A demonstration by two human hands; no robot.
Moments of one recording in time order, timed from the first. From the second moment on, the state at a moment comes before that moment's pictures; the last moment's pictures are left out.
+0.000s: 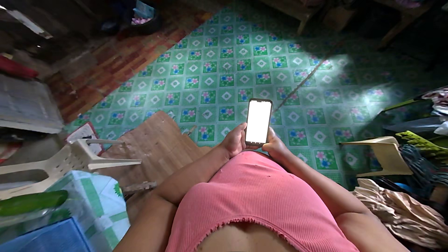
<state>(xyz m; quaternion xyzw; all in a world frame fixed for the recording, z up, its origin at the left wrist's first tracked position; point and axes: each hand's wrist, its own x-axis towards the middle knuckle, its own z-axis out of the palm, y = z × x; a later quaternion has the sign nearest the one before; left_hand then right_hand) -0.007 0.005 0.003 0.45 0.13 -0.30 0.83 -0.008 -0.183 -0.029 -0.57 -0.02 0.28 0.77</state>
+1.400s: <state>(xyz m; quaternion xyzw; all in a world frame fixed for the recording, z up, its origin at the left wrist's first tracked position) -0.001 0.000 0.004 0.46 0.07 -0.31 0.83 -0.007 -0.186 -0.027 -0.47 -0.02 0.27 0.84</state>
